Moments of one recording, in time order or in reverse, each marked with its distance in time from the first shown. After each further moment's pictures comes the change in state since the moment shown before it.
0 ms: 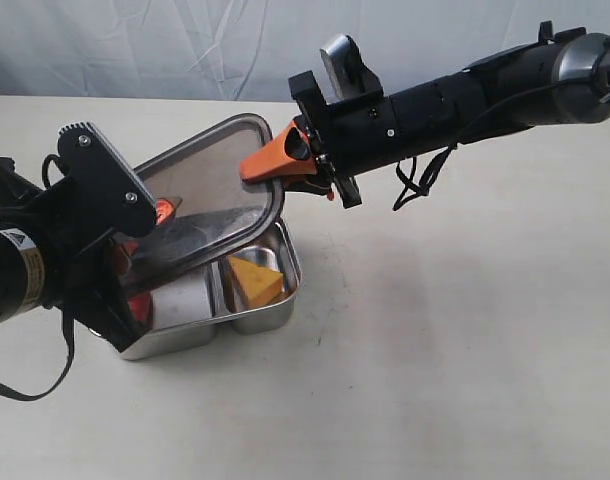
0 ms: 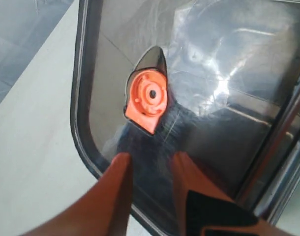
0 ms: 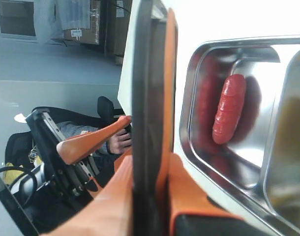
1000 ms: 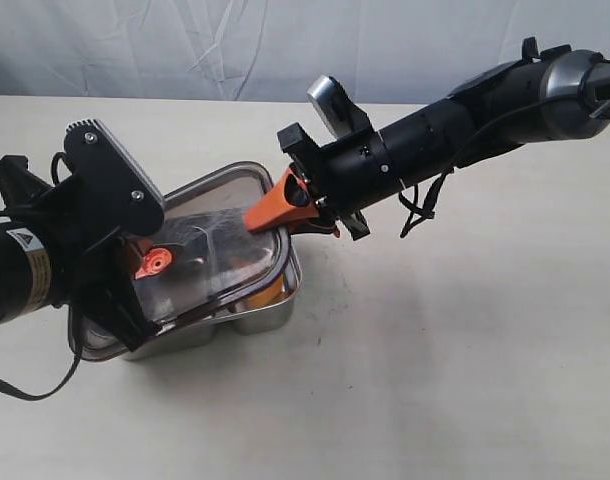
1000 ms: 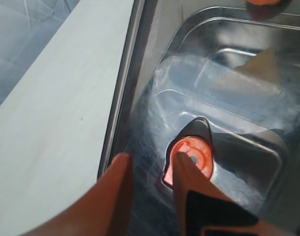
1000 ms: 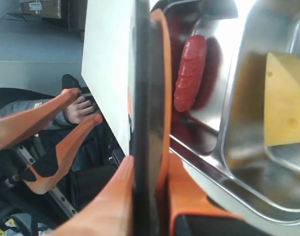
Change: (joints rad) left arm 0.000 0.000 0.000 0.042 -0.069 -0.043; right arm 0.028 0.000 0.051 -0.126 -0.059 0.022
